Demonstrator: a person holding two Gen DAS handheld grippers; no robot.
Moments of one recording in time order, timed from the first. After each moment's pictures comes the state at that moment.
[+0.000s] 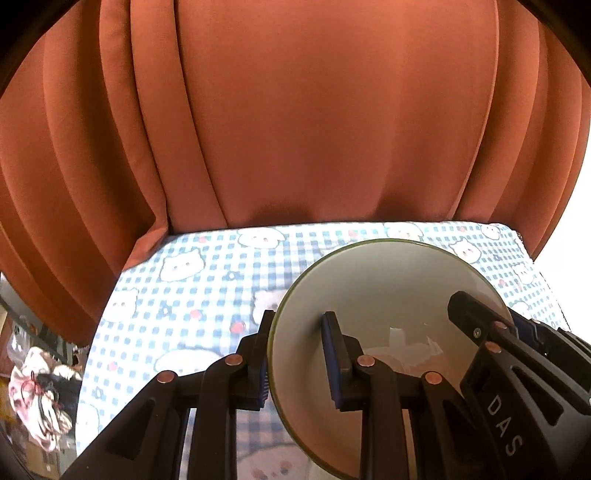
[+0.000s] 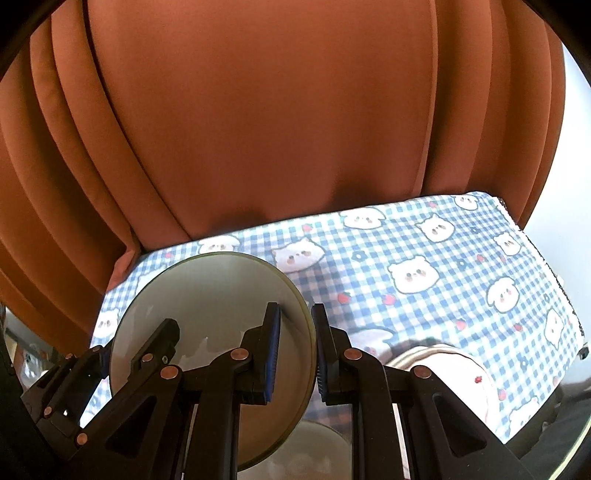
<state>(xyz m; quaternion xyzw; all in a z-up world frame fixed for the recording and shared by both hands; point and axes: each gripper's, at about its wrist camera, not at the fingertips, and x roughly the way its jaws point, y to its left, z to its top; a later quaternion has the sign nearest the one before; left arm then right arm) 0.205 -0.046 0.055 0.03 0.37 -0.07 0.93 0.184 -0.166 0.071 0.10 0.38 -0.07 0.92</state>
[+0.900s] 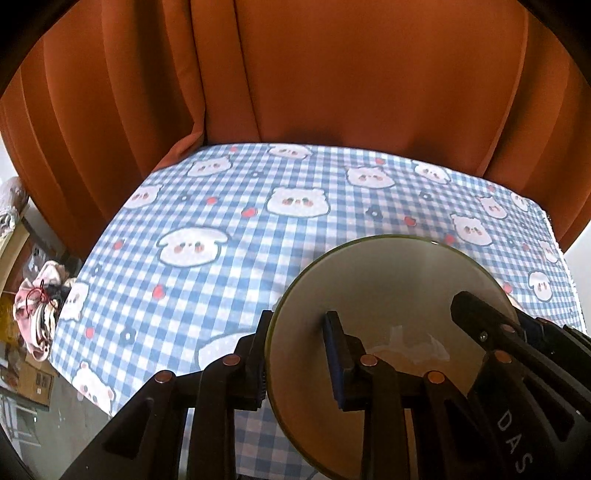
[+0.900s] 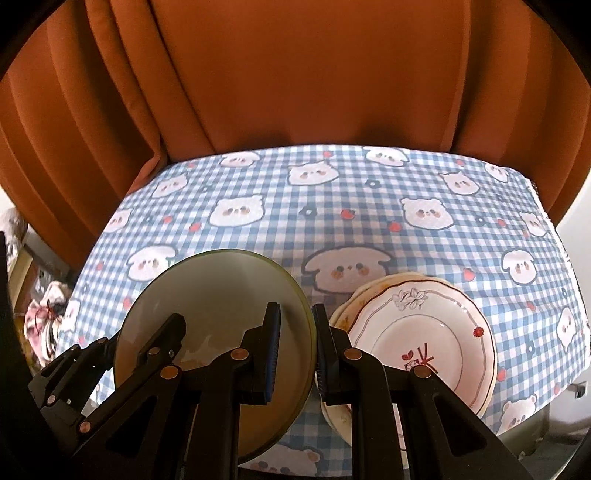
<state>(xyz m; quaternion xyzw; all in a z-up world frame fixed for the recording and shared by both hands) 0.122 -0.062 -0.018 -0.02 0.44 0.02 0.90 0.118 -0.186 0.001 0.04 0.45 0.03 0.89</state>
